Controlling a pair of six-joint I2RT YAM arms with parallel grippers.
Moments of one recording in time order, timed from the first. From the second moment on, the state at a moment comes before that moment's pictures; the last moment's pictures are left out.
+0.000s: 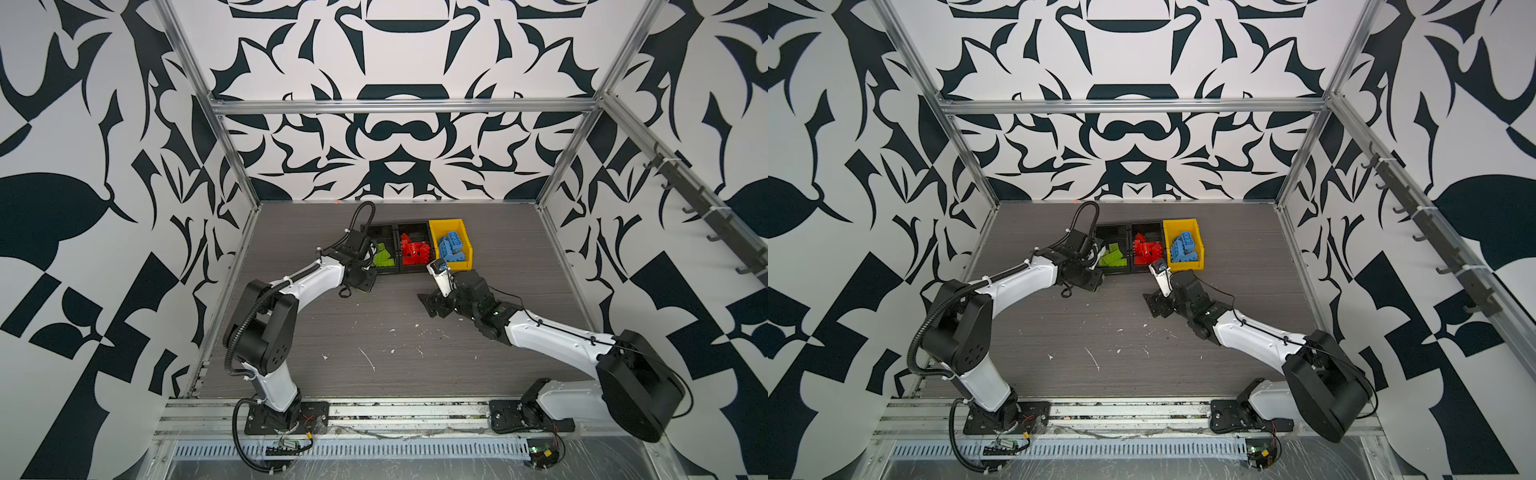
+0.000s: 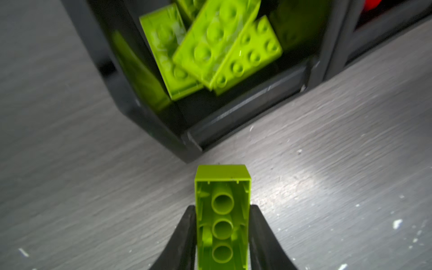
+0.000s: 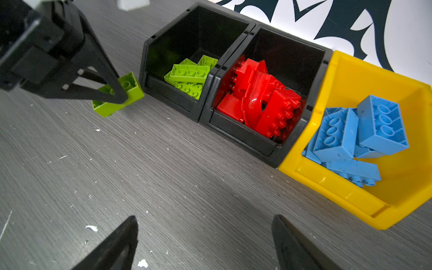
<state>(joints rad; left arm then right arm) -0.51 1.72 1.20 -0.55 0.04 -0.05 0.66 1.31 0.61 0.12 0.00 0.01</state>
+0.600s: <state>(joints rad) -0.48 2.01 1.62 -0.53 0.04 0.00 0.66 1.28 0.61 0.11 0.01 0.02</state>
